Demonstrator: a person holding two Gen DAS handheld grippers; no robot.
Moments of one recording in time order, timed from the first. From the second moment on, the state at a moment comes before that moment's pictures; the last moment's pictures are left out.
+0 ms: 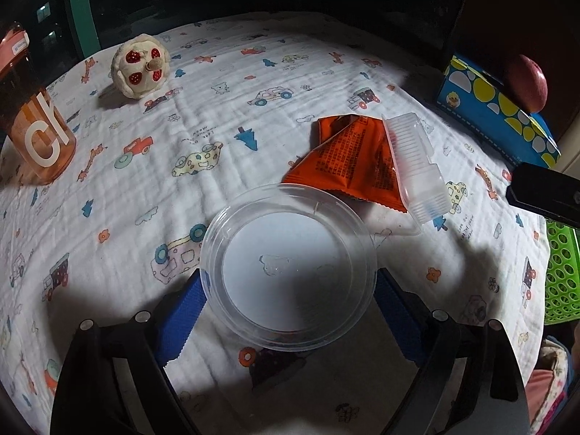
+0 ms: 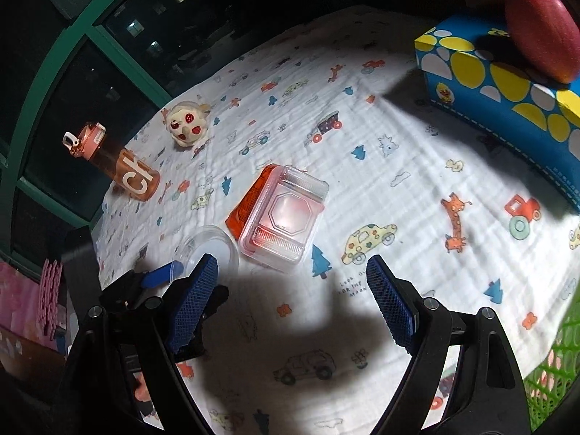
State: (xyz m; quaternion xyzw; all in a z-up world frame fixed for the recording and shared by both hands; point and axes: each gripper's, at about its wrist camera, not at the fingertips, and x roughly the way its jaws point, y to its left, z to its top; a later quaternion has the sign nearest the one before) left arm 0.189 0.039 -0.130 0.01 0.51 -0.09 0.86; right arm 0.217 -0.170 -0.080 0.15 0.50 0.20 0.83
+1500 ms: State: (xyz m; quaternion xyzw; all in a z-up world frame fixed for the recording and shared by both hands) left arm 0.141 0.017 -0.088 -0.01 0.48 -0.11 0.87; right arm 0.174 -0.187 -0.065 0.11 0.48 0.18 0.85
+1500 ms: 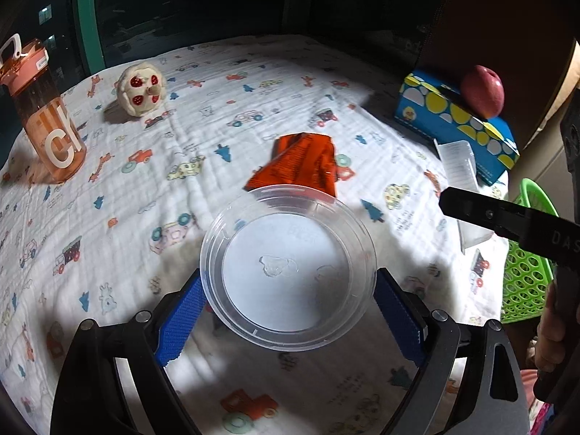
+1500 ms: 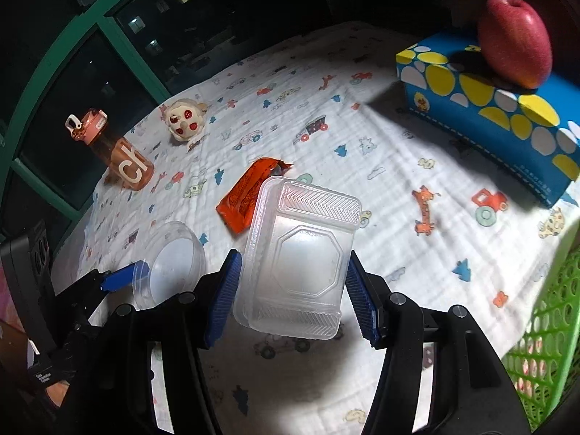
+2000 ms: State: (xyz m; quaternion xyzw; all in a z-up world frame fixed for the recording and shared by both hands) left arm 0.115 -0.056 -0.063 0.01 0.46 -0.16 0.87; right arm 0.100 -0.280 -0.035 0.11 0.44 0.10 0.89
